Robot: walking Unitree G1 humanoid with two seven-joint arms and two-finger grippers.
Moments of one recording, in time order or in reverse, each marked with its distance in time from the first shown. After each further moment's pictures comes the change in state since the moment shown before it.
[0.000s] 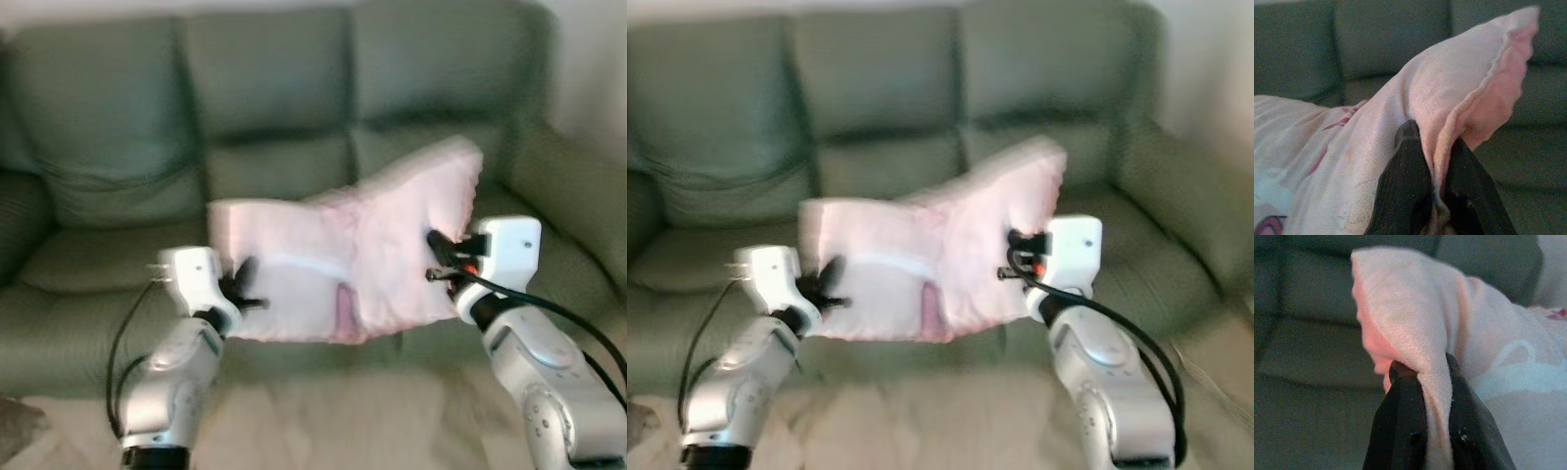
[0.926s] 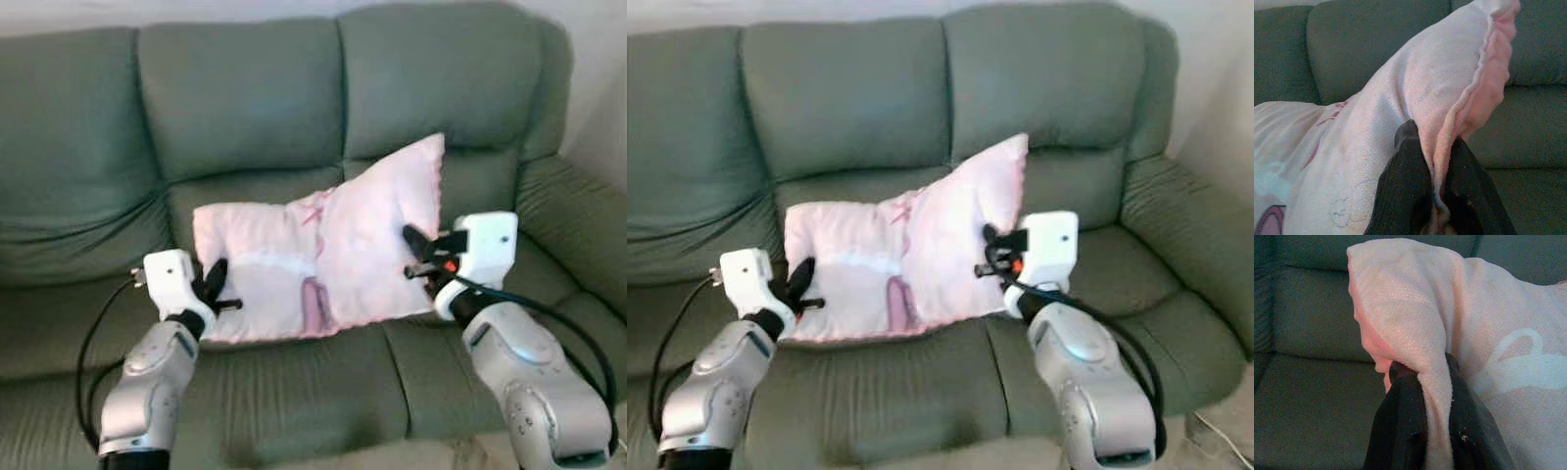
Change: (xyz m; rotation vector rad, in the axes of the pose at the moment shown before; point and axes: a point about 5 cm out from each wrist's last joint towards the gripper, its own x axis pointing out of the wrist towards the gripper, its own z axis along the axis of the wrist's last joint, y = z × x) left arm -0.006 0.017 -0.001 0.003 0.005 0.066; right arm 0.003 0.013 0.003 0.006 -0.018 0.061
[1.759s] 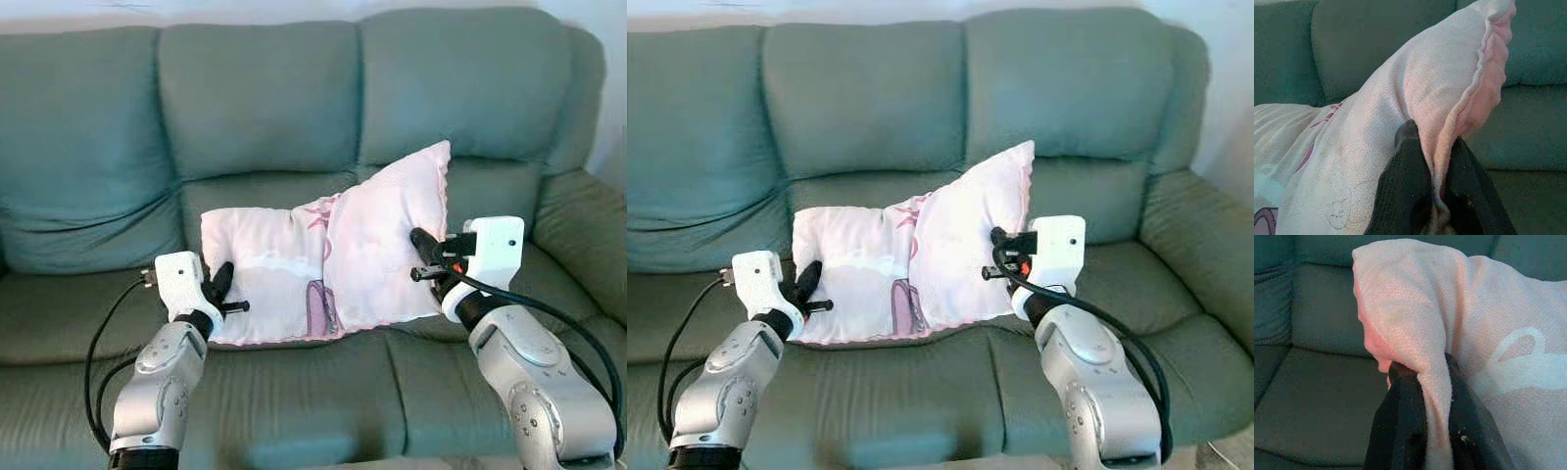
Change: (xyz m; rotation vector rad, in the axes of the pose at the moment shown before) left arm 0.003 -0.001 -0.006 0.038 0.033 0.037; right arm -0.003 -0.007 -0.005 0.009 0.019 -0.032
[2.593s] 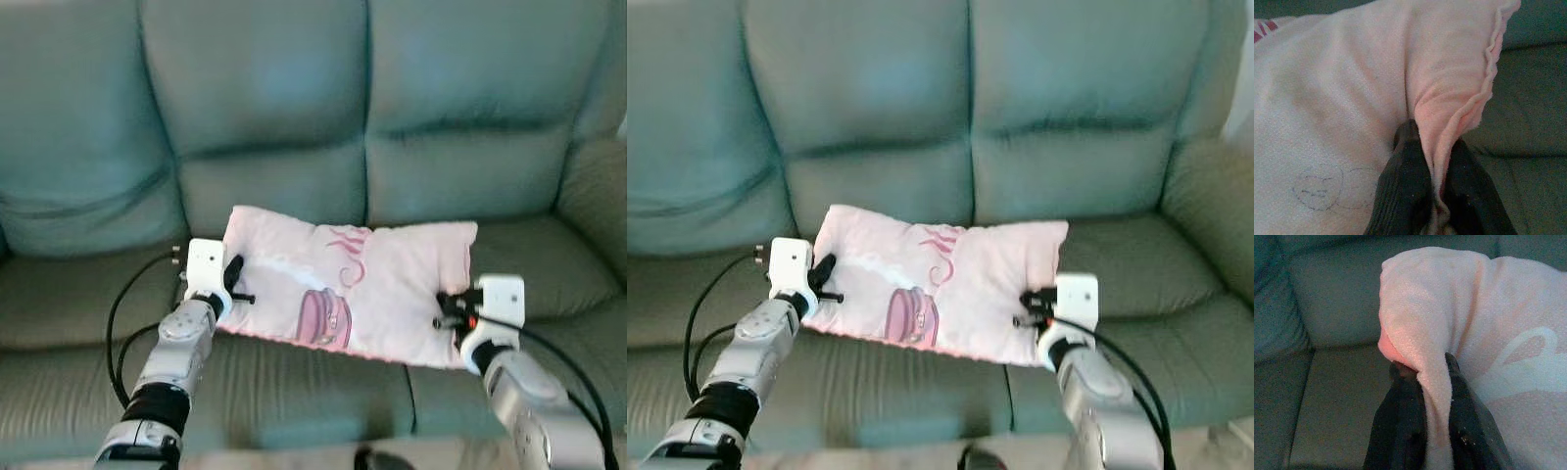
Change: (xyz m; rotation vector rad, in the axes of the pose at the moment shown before) left arm 0.048 0.015 -0.015 0.303 0.043 0.011; right arm -0.014 -0.050 -0.084 0.026 0.258 -0.185
